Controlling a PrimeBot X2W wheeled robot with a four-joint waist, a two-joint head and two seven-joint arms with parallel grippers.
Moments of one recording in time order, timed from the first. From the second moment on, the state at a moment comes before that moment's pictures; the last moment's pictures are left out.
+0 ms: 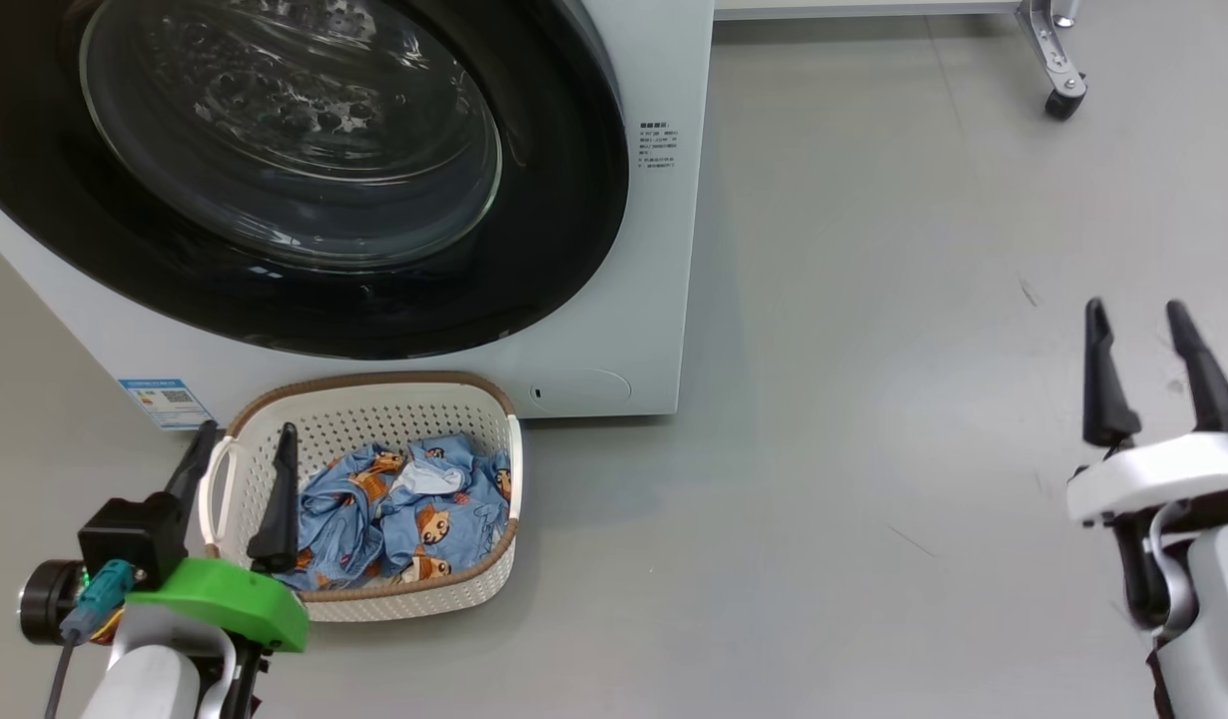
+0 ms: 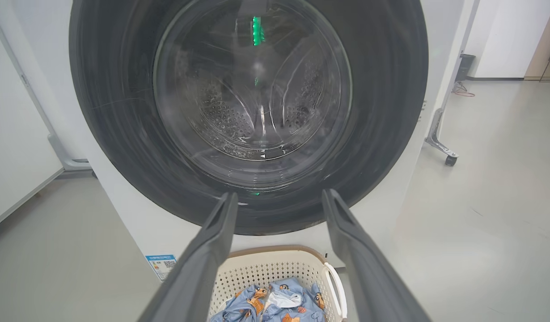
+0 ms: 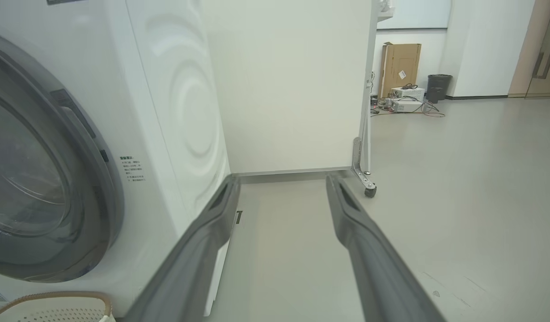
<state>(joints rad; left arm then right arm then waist) -0.14 0.21 -0.16 0.31 -0.39 -0.12 -0.25 -0.23 -0.22 0.06 0.34 0.34 0.09 -0.25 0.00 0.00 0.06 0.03</state>
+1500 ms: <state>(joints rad) -0.23 0.14 -0.20 0.25 -0.37 -0.12 -0.25 -0.76 -0.07 -0.19 0.37 0.99 0.02 0.01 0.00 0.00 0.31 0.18</state>
